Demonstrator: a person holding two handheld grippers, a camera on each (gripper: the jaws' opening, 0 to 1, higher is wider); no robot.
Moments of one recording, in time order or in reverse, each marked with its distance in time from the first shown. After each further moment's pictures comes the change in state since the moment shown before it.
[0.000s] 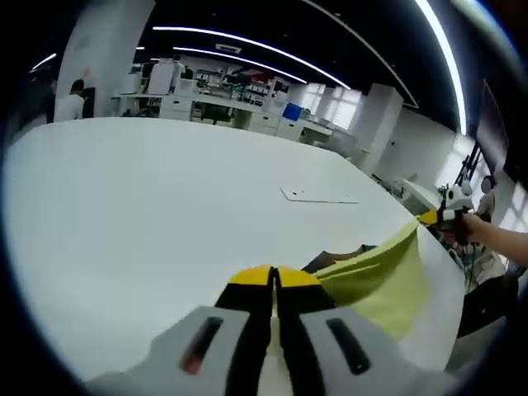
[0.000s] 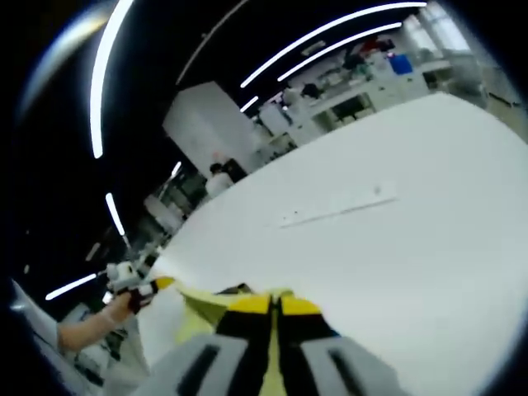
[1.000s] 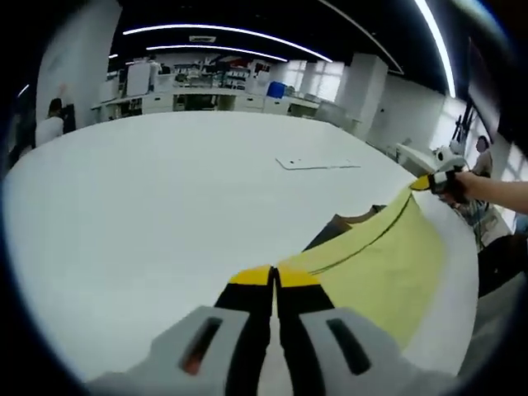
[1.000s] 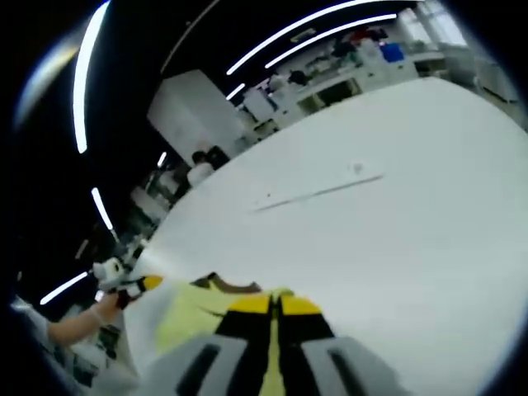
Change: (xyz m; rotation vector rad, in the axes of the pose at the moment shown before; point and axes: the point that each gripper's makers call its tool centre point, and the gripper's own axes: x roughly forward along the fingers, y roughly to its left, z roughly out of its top) left arm 0.024 0.007 -0.034 0.154 0.117 -0.040; right arm 0.028 -0.043 -0.018 0.030 0.073 -0.071
